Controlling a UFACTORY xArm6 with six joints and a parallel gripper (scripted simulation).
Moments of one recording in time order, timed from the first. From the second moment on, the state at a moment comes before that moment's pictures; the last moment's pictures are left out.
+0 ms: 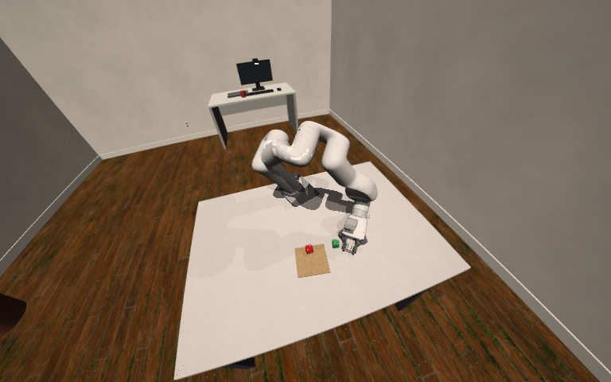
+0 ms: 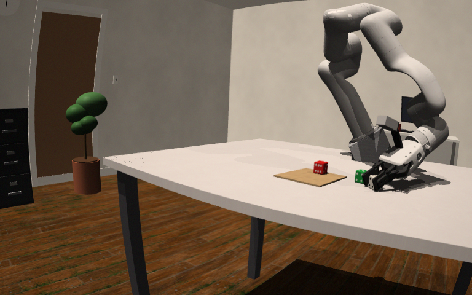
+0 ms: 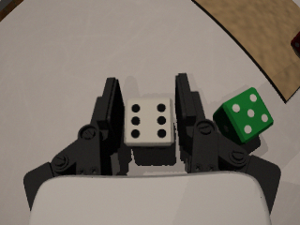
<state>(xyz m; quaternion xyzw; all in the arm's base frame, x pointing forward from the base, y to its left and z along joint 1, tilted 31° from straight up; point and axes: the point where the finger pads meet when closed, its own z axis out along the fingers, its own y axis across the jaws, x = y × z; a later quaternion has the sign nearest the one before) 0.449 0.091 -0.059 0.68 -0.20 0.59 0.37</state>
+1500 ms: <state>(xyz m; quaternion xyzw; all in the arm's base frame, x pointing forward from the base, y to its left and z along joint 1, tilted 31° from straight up) 0.449 0.091 -0.059 0.68 -0.20 0.59 0.37</state>
